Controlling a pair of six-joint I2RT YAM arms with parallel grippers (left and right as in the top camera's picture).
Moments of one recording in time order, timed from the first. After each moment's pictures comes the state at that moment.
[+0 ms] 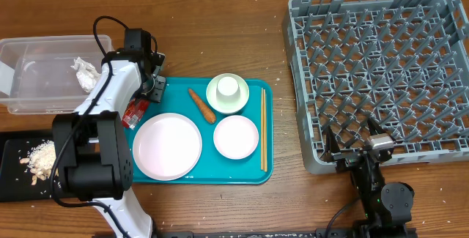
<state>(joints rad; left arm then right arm) 0.02 1.95 1.36 -0.77 -0.16 0.25 0.09 0.01 0.02 -0.03 -0.09 0.02</state>
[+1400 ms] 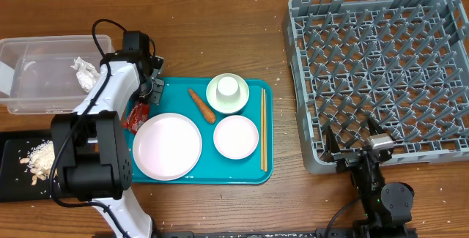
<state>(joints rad) 0.03 1.95 1.35 -0.80 -0.15 0.26 0.09 0.01 0.02 -0.03 -0.09 0.02</state>
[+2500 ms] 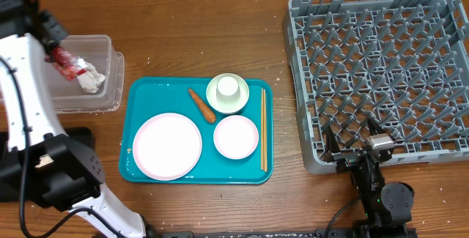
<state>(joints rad) 0.42 1.97 2.02 -1.02 -0.19 -0.36 0.09 0.01 0.02 -0.03 -0.09 0.02</state>
